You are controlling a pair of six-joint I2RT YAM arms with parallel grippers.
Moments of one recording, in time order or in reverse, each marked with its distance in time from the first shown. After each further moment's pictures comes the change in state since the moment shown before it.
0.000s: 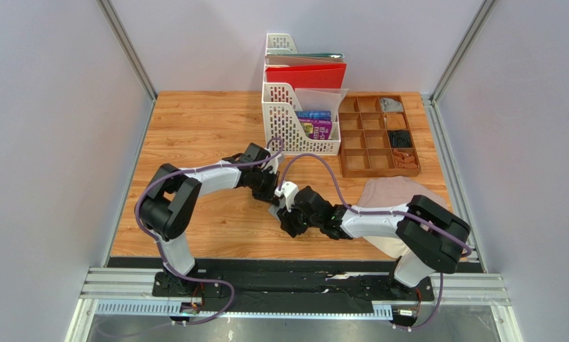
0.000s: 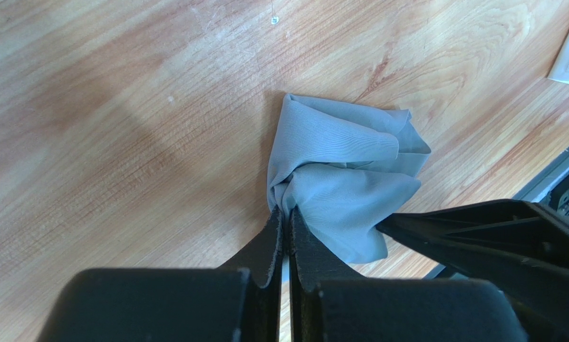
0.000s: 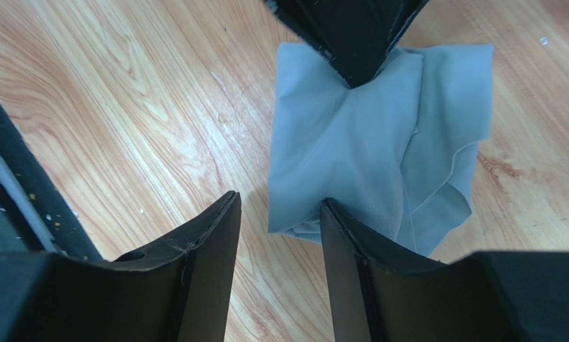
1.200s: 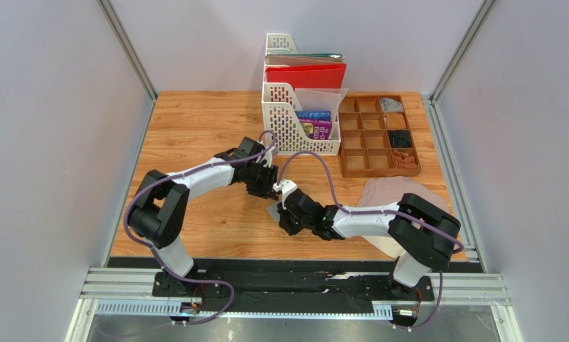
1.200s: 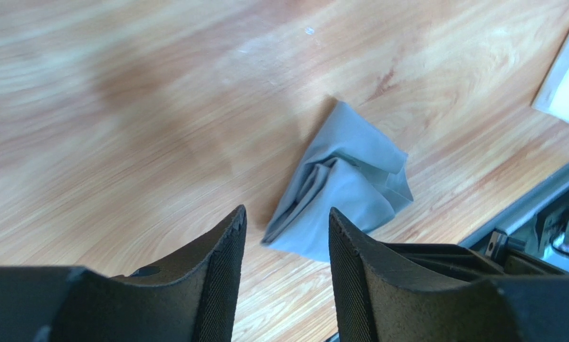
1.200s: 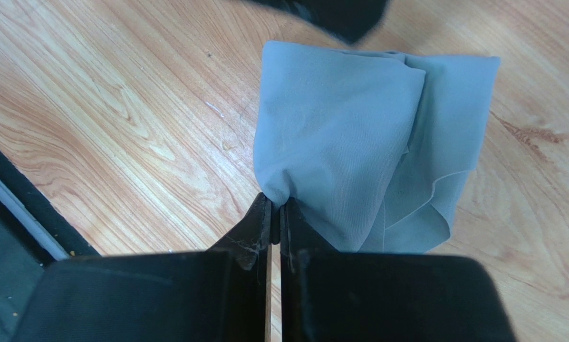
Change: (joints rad) left arm 0.030 -0.079 0.032 -0.097 -0.072 -0.036; right arm 0.066 0.067 0.074 -0.066 0.143 0.240
